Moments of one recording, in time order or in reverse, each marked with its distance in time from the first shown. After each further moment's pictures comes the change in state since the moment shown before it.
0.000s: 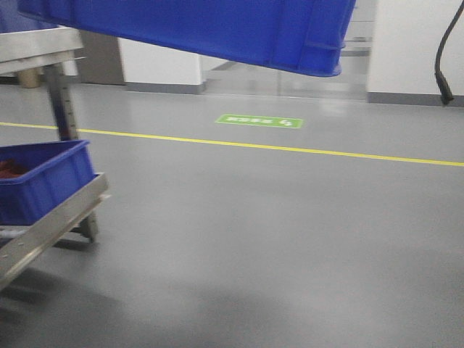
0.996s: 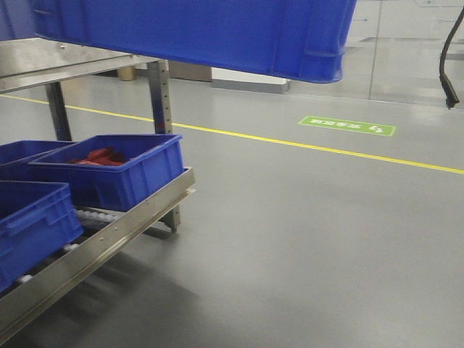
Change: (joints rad) left arm 0.004 0.030 0.000 -0.002 -0.028 0.013; right arm -0.002 0.007 0.000 -0.002 -0.006 0.002
